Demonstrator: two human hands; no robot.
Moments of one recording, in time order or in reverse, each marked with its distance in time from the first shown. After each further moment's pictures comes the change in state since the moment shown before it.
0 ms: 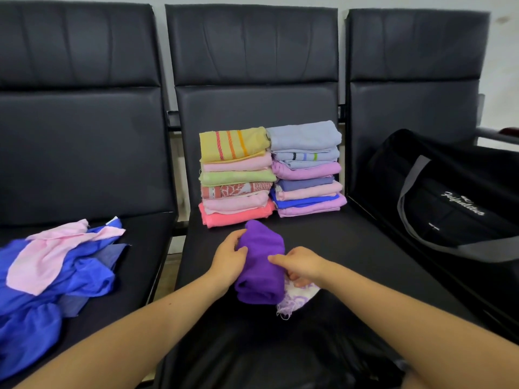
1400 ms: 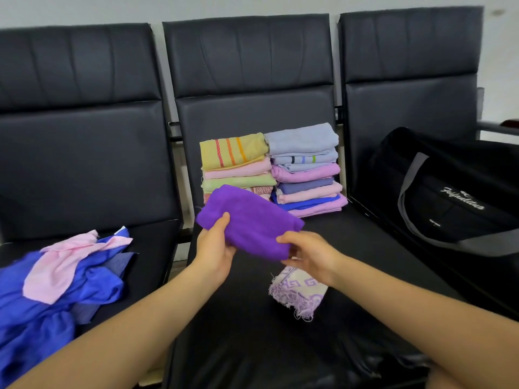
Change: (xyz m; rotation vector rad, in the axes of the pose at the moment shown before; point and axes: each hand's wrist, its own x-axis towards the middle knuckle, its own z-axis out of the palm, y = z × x) left_hand -0.022 0.062 -0.023 -0.968 0.179 -0.158; right_hand -0.024 -0.011 -0.015 0.817 -0.103 -0.202
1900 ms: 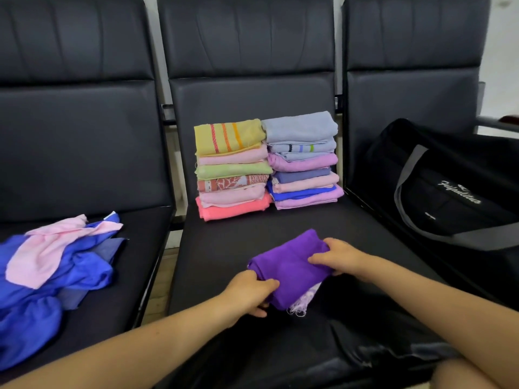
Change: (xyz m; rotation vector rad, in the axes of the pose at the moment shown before) left_hand -0.046 -0.069 -0.017 1.066 -0.284 -0.360; right_hand 0.006 0.017 -0.081 -0.945 0.174 0.093
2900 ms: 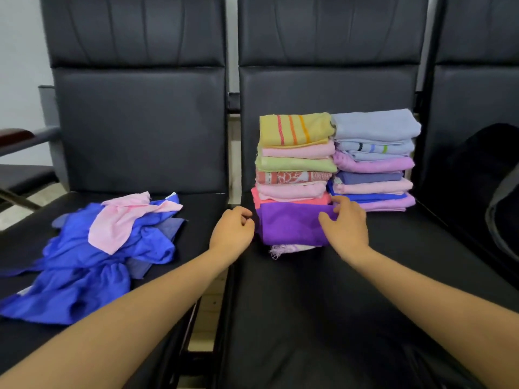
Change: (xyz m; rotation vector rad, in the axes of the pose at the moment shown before) left_hand 0.054 -0.021 -0.144 0.289 0.663 0.361; right_hand 0.039 -0.101 0.074 -0.032 0.556 -0.335
